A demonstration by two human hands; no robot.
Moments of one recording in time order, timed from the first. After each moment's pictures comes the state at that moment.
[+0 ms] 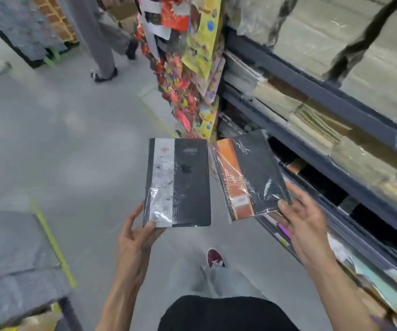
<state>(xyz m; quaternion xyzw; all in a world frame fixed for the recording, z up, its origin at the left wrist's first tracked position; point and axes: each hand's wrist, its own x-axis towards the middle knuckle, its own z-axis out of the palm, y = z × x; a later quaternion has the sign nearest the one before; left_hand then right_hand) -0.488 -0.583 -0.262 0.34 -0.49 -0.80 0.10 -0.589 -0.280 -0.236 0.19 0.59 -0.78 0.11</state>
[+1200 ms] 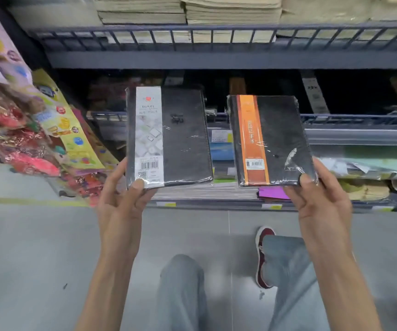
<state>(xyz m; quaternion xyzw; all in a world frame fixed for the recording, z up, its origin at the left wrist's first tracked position) -0.751 -0.547 -0.514 -0.02 -0.55 -0.83 -0.12 -0.586 -0.304 -0.495 0.37 0.43 -0.74 -0.36</state>
